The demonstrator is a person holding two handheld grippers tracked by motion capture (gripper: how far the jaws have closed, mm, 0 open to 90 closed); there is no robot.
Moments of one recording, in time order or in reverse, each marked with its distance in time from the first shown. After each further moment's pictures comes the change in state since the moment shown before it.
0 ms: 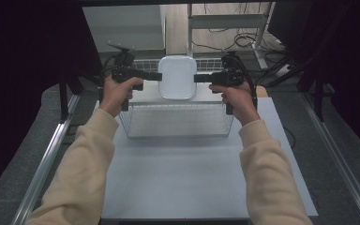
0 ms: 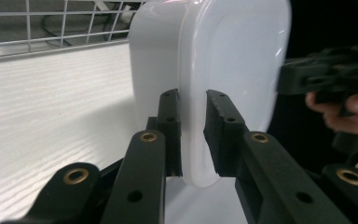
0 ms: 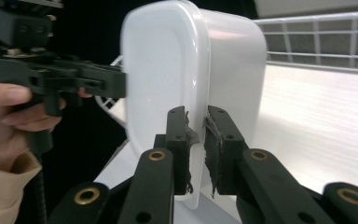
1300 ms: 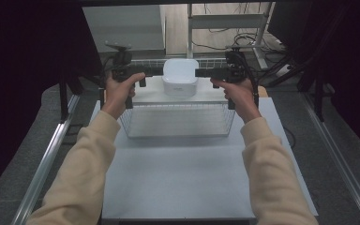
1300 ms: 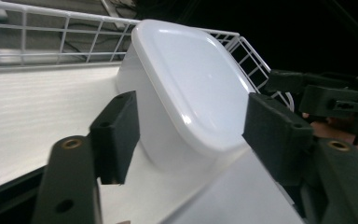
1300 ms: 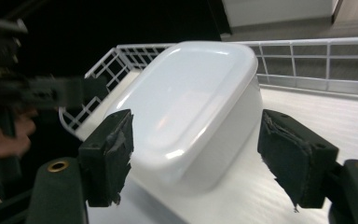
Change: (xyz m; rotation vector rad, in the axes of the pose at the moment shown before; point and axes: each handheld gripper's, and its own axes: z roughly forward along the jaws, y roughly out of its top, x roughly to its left) left arm -0.002 -0.012 -0.009 -0.113 0.082 -0.037; right arm -0.010 0.004 -0.006 -0.051 -0.099 -0.043
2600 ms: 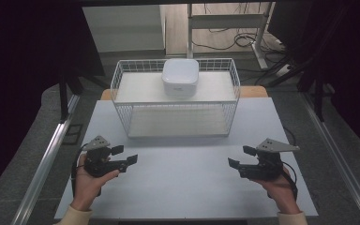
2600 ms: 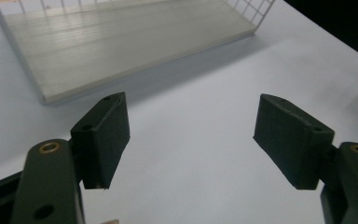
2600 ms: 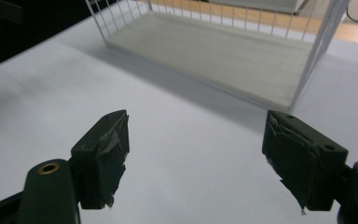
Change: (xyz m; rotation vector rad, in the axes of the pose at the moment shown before) left arm 0.018 -0.230 -0.068 0.070 0.162 0.210; right arm -0.012 -0.232 -0.102 0.048 -0.136 -0.249
